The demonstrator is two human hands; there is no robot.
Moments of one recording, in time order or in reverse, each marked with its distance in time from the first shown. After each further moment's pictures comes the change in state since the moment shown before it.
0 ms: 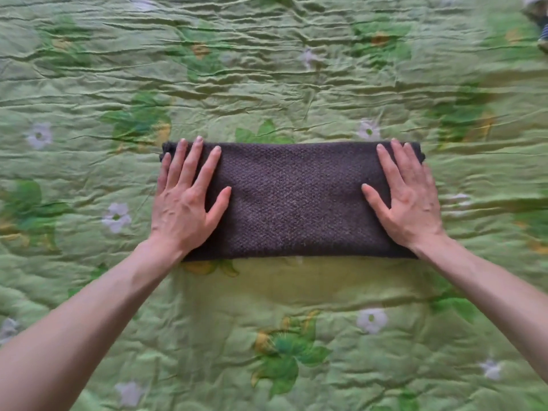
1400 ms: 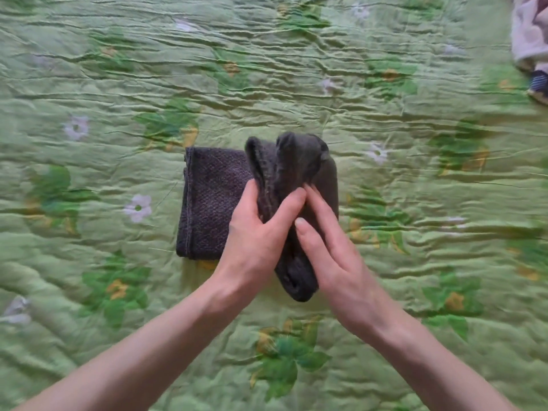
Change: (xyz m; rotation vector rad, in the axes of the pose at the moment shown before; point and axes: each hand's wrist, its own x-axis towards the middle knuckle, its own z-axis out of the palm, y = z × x) left_hand -0.026 0.134 -0.109 -1.441 -0.020 -0.600; right_hand -0.059 -0.194 -0.097 1.067 -0.345 0.138
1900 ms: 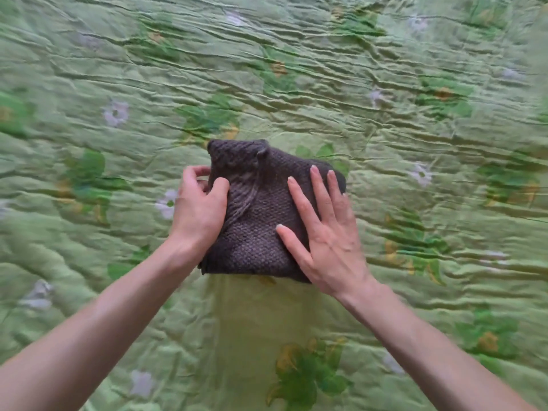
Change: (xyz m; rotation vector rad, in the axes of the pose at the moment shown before) left_hand 0.076 -0.028 -0.119 0.355 0.391 -0.180; right_hand 0.085 0.049 0.044 -0.975 0.074 -0.372
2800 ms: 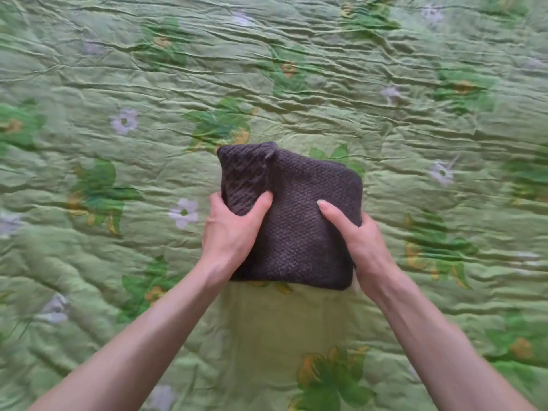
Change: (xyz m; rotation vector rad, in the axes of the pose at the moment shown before) left_hand 0.004 -0.033 0.019 0.116 -0.053 -0.104; right_hand 0.020 0.005 0.004 1.282 0.008 0.897
